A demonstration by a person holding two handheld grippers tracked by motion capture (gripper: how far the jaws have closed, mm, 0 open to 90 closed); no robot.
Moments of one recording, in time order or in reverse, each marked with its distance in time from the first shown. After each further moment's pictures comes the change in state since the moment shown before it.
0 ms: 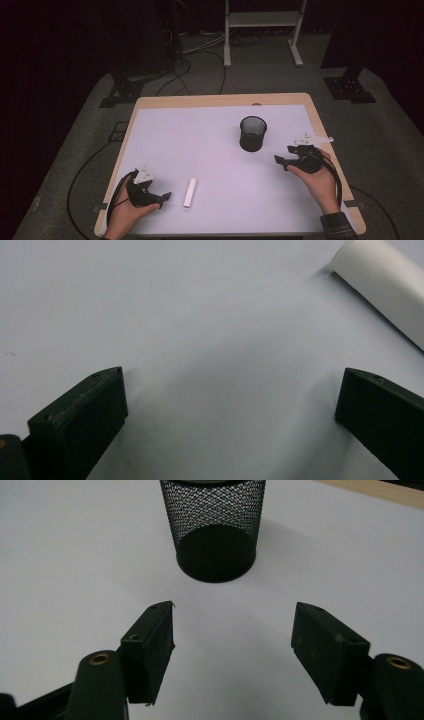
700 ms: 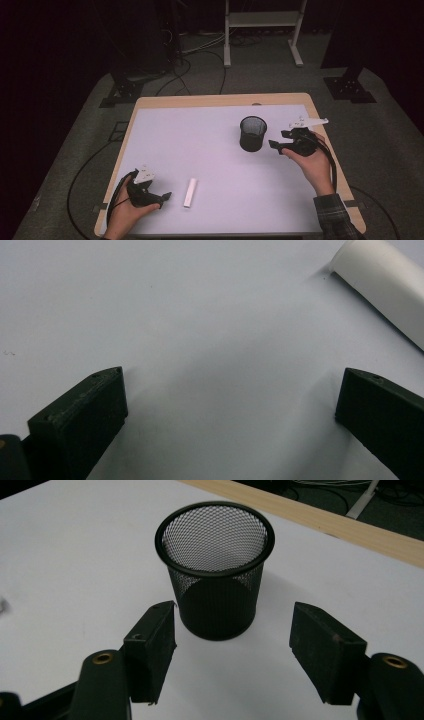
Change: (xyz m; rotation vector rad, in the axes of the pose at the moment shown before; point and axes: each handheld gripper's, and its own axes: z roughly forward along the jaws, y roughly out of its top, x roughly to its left) left arm 0.000 0.000 0.000 -0.002 -0.001 -0.003; right arm -0.005 0.049 0.006 -0.037 0.033 -0.020
